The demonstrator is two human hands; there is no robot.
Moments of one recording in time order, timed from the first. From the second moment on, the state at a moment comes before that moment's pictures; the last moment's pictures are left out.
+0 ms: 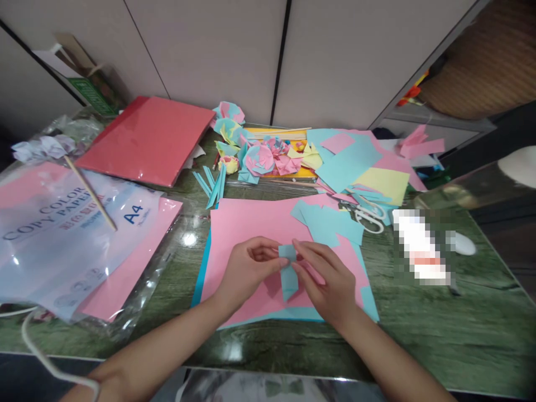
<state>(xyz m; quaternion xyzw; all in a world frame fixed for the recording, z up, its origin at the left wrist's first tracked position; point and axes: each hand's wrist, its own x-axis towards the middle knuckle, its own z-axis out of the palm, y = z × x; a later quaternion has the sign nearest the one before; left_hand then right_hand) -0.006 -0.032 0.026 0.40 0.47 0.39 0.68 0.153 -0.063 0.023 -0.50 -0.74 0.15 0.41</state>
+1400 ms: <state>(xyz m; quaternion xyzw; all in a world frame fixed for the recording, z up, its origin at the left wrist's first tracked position) -0.006 -0.029 0.026 0.37 0.45 0.33 0.75 0.156 -0.053 0.030 -0.53 -0.53 0.52 0.41</state>
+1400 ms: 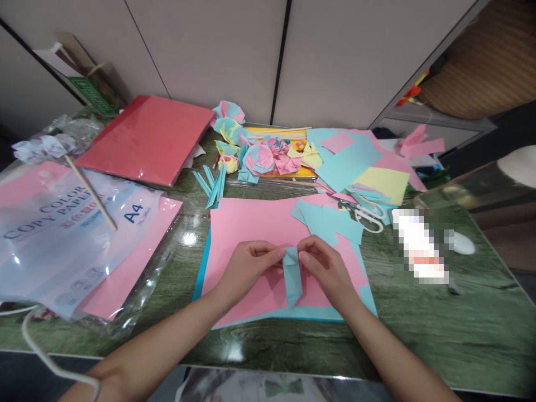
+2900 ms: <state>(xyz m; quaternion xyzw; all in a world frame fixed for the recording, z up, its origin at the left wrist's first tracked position) -0.008 -0.027 0.029 0.45 0.45 0.31 0.71 0.155 -0.049 0.028 -0.54 -0.56 0.55 0.31</state>
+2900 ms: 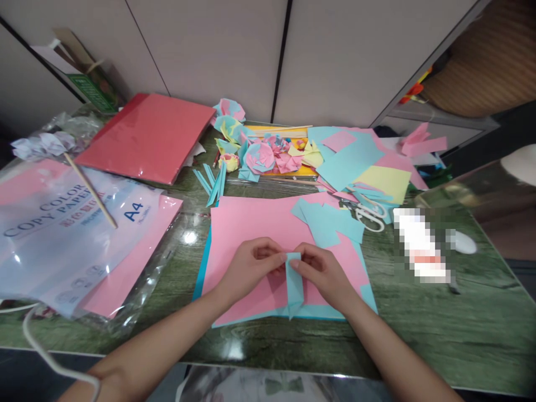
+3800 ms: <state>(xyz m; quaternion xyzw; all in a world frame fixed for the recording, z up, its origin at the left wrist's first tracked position) -0.009 -0.028 0.030 0.48 0.42 0.32 0.70 0.152 -0.052 0.029 -0.53 -0.56 0.56 0.31</state>
